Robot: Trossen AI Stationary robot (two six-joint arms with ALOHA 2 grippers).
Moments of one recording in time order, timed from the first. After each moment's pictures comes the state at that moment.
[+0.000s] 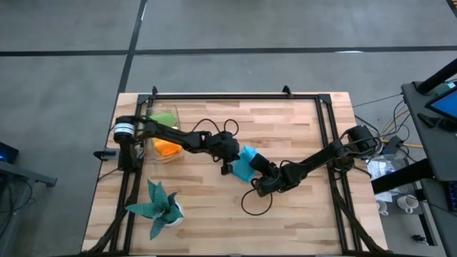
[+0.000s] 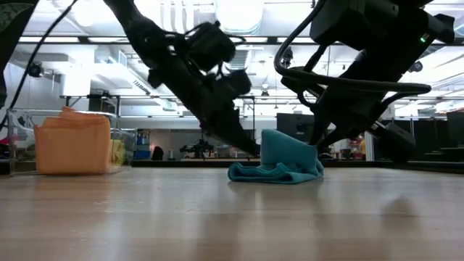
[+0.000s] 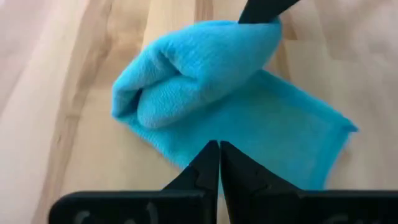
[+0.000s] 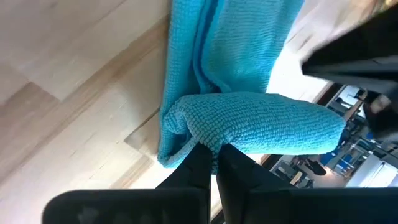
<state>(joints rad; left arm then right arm) 0.10 1.87 1.03 0.11 0.10 -0.01 0.37 1.78 0.93 -0.47 0.76 -0.78</state>
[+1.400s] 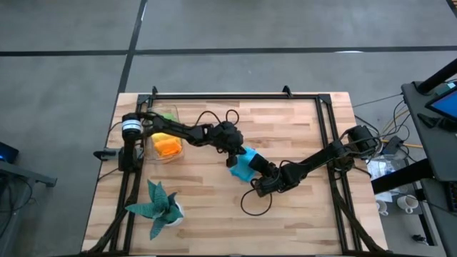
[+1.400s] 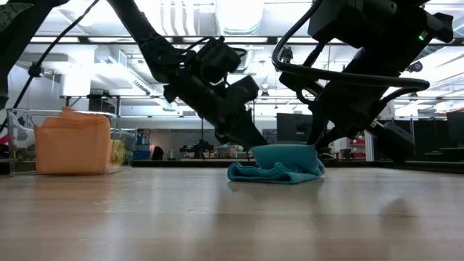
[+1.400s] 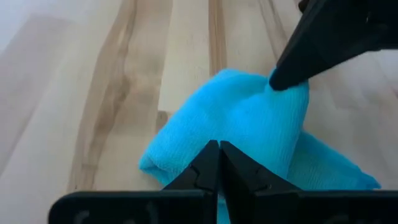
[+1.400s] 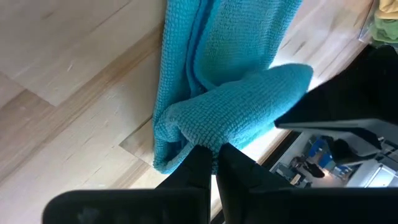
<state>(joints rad) 0.20 1.94 1.08 0.24 0.25 -0.02 0.37 1.78 0.94 -0.46 0.76 -0.79</state>
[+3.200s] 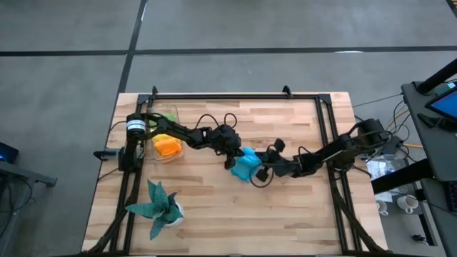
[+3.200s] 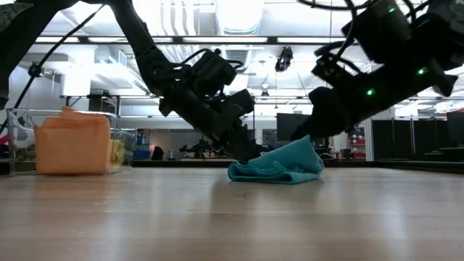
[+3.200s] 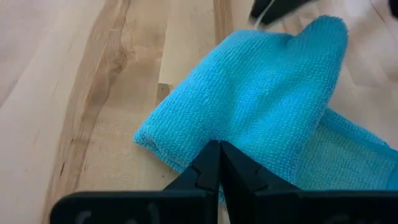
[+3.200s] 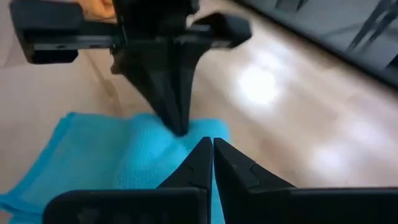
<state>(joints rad) 0.20 1.99 1.01 0.36 0.25 -0.01 0.25 1.62 0.46 0.58 0.75 0.29</state>
